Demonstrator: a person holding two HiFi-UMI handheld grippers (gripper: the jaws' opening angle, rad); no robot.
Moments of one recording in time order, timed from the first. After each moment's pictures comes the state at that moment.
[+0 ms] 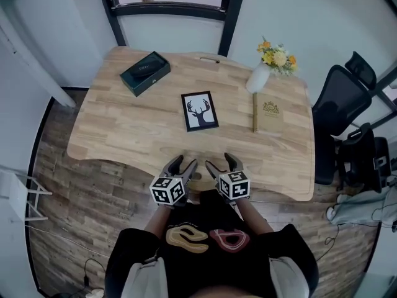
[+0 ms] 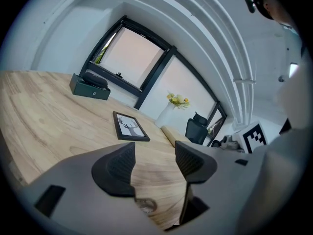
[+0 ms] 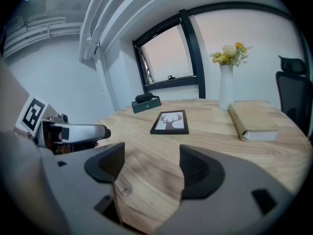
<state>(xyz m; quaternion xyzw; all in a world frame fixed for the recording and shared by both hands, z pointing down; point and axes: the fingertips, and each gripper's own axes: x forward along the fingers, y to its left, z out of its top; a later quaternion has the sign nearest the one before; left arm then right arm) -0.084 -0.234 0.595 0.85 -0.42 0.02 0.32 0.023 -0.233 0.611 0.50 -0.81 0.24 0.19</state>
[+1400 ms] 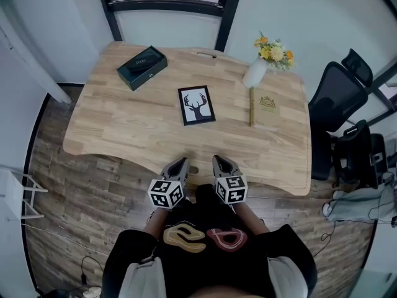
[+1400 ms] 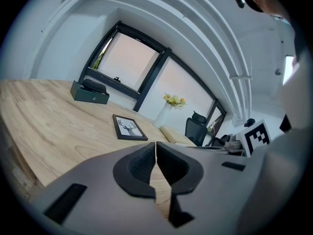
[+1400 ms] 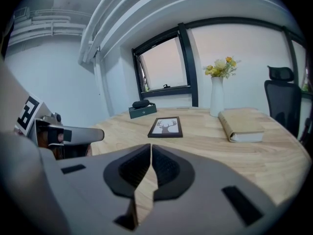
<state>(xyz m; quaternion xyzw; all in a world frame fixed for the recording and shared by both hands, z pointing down) -0.085 -0.205 0.585 0.85 -0.43 0.02 0.29 0.028 -0.206 0.598 0.54 -0.80 0.20 0.16</state>
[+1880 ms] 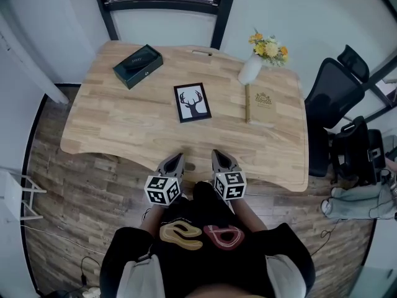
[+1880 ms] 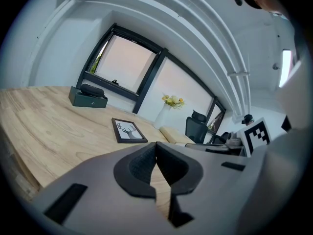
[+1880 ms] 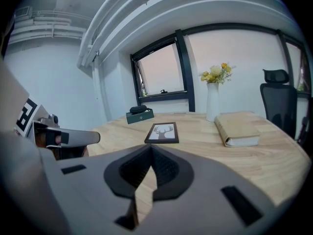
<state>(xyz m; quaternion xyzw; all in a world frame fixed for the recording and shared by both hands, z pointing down) -0.085 -0.204 0.576 0.86 -0.43 0.03 0.27 0.038 -0.208 0.585 0.56 -0.80 0.18 0.14</state>
